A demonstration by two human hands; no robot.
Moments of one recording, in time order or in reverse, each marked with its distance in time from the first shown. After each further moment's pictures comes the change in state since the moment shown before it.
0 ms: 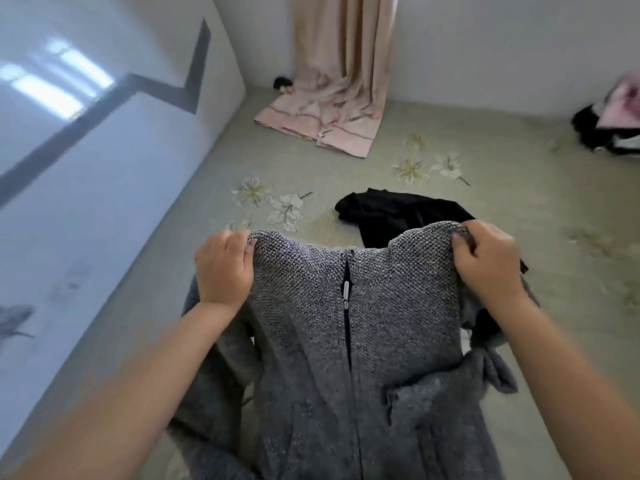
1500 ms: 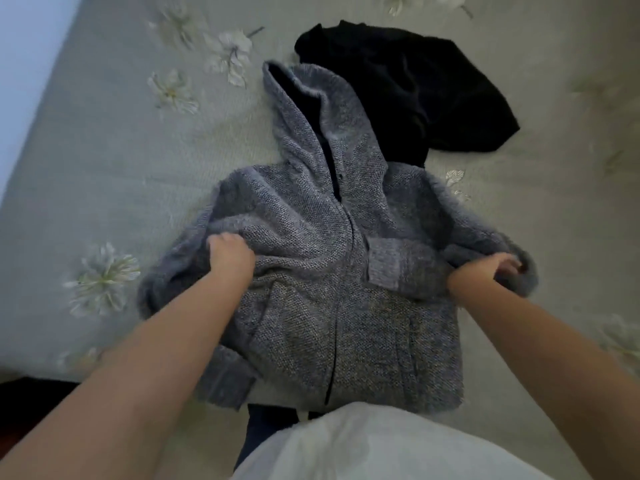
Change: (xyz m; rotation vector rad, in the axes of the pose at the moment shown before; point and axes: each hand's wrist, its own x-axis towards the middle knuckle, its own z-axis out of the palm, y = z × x) left_hand -0.156 0.041 0.095 0.873 -1.444 0.212; right_hand -0.181 0.120 0.049 -1.608 -1.693 0.270
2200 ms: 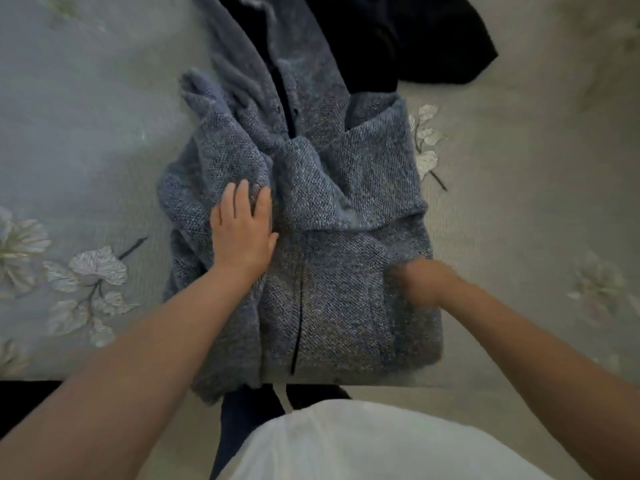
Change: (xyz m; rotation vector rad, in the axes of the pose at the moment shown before) left_hand -0.005 0.102 0.018 -0.725 0.532 0.054; right_hand 0.002 -0.060 0.071 0.636 0.384 -0.636
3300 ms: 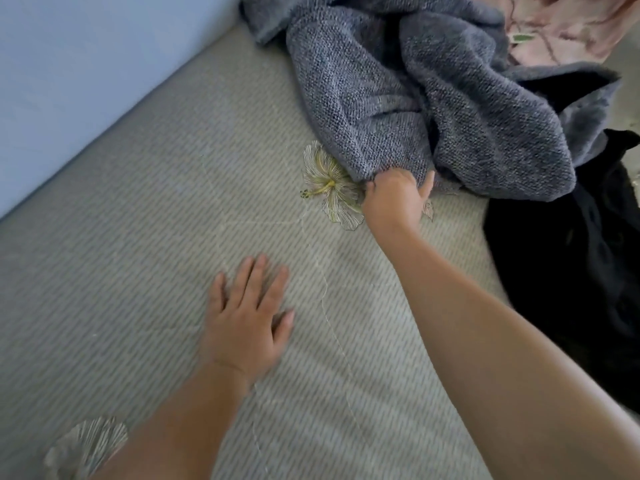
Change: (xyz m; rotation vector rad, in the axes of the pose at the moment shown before) left_hand 0.197 -0.339 0.018 -0.143 0.318 -0.255; right_hand 0.361 -0.349 -0.421 0.072 0.948 -0.041
